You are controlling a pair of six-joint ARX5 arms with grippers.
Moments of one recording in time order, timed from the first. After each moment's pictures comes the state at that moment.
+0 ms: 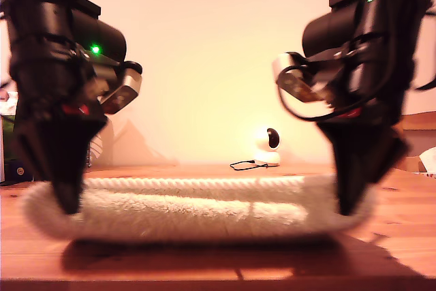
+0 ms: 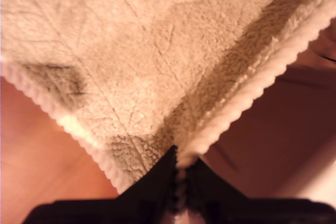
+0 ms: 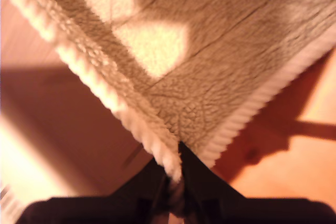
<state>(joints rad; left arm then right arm) -0.46 1.74 1.18 -1.13 0.32 0.21 0.45 1.69 1.10 -1.02 -0.34 -0.33</state>
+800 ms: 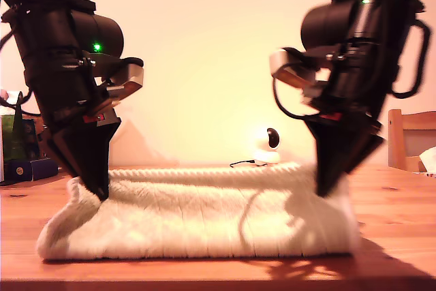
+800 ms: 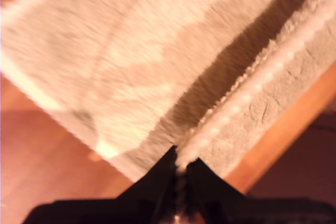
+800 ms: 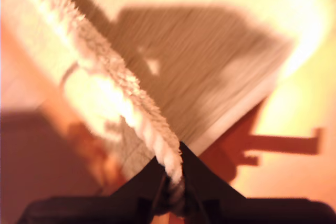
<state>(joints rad) -0.40 1.74 1.18 -0.82 0.26 0.27 0.43 1.69 1.13 -0.72 -0.22 -0.33</state>
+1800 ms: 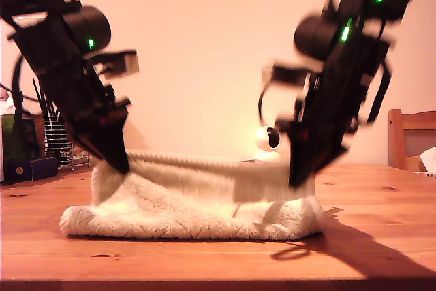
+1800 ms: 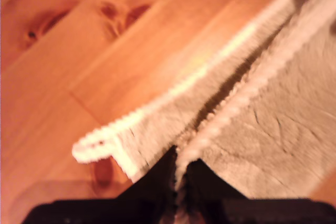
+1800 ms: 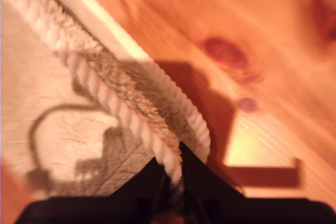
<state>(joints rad) -0.31 1.80 1.19 -0.47 0.23 0.37 0.39 1.85 1.16 -0.44 -0.16 -0.31</state>
